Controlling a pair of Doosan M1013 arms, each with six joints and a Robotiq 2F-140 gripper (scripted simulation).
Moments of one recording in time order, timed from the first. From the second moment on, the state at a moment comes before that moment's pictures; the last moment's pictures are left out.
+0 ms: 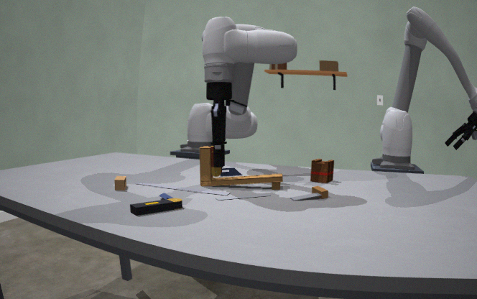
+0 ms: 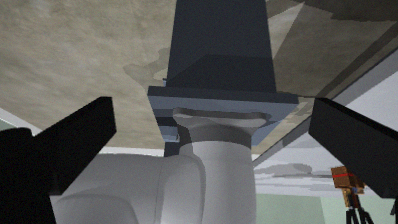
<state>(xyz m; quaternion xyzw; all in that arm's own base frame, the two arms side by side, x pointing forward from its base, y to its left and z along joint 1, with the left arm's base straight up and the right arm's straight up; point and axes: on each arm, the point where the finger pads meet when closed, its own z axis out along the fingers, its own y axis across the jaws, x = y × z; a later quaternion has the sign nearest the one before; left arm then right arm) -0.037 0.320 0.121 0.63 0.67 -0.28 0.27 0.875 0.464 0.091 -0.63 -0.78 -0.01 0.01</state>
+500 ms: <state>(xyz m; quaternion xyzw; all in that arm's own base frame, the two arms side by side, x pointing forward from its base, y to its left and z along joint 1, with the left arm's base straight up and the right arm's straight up) -0.037 0.320 0.121 0.63 0.67 -0.28 0.27 0.875 0.465 0.093 -0.63 -0.78 -0.01 0.01</state>
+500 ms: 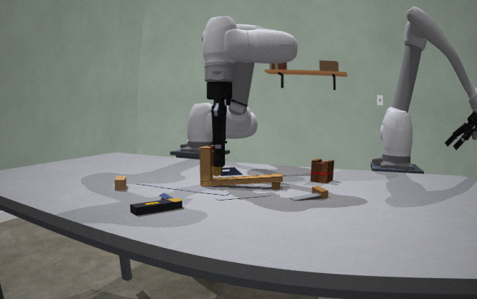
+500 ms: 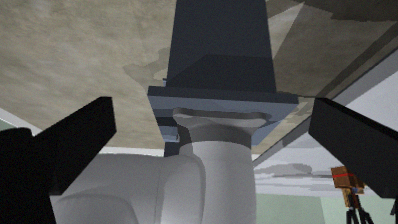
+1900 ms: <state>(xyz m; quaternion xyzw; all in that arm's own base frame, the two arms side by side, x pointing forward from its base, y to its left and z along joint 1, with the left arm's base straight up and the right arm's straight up) -0.037 0.320 0.121 0.63 0.67 -0.28 0.27 0.873 0.476 0.109 -0.63 -0.78 -0.01 0.01</state>
